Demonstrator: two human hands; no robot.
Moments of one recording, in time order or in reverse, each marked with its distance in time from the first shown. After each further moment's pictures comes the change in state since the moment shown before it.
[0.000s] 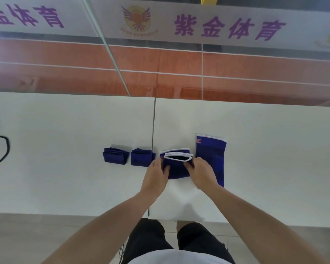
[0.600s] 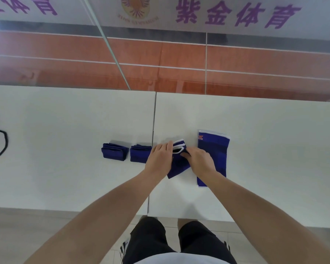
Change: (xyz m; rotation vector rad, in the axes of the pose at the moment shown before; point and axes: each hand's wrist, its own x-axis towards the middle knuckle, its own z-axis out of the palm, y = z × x) left_hand 0.050 0.004 0.009 0.596 -0.015 0.378; right_hand 0.029 -0.011 -0.005 -0.103 0.002 -0.116
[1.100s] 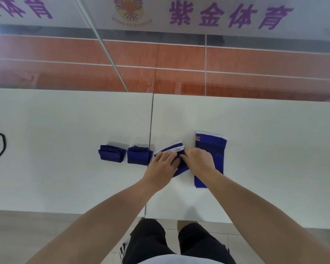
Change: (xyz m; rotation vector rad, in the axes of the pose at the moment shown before) left_hand -0.019 0.002 0.019 0.139 0.125 0.378; right_hand 0.006 0.001 -0.010 -0.281 0.020 -0.062
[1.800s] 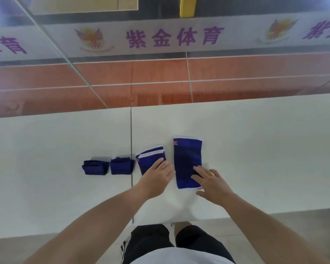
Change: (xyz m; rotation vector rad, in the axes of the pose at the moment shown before) left_hand 0.018 0.039 -0.012 0.158 -0.183 0.307; right_hand -0.110 0.121 0.022 -0.151 -0.154 -0.240
